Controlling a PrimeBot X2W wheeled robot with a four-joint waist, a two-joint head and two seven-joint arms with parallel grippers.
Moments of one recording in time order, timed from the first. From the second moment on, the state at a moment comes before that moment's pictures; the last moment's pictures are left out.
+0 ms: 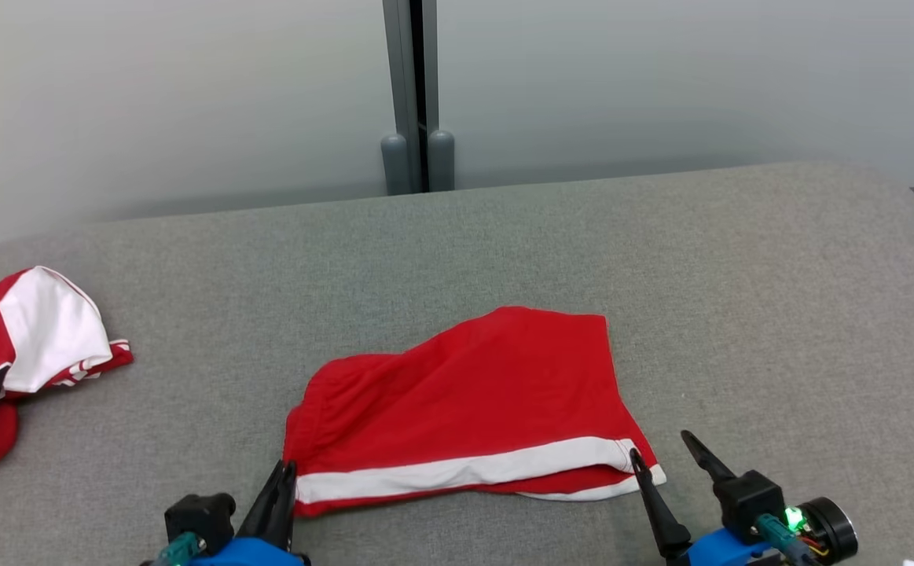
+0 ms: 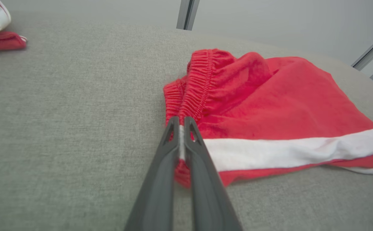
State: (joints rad) left arm -0.14 0.15 -0.32 0.65 -0.47 -0.11 -0.26; right arm -0.11 -0.05 0.12 0.50 -0.09 0.13 -0.26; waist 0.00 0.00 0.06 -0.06
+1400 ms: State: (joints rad) left arm -0.09 0.12 -0.20 0.57 -0.29 -0.13 -0.26; right arm -0.10 -0.05 0.10 0.45 0.15 0.13 -0.26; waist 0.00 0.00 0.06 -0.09
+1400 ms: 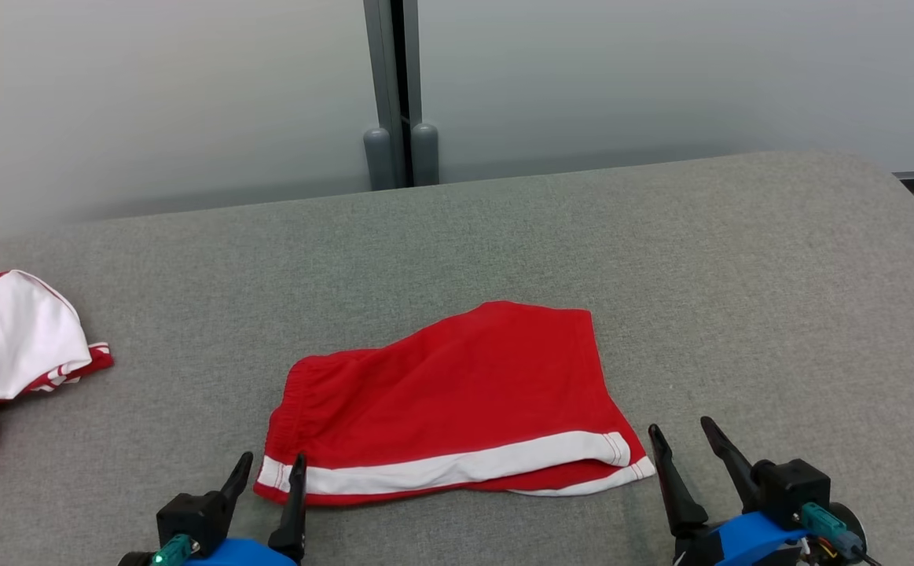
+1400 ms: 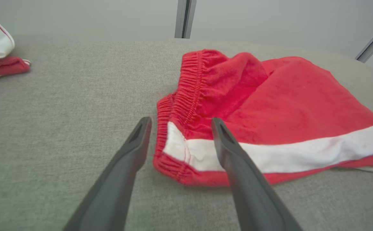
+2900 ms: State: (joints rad) left arm -0.13 0.24 -0.44 0.61 -0.56 -0.13 -0.26; right arm -0.12 -0.05 0.23 0.54 0.37 0.13 -0.26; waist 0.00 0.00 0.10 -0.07
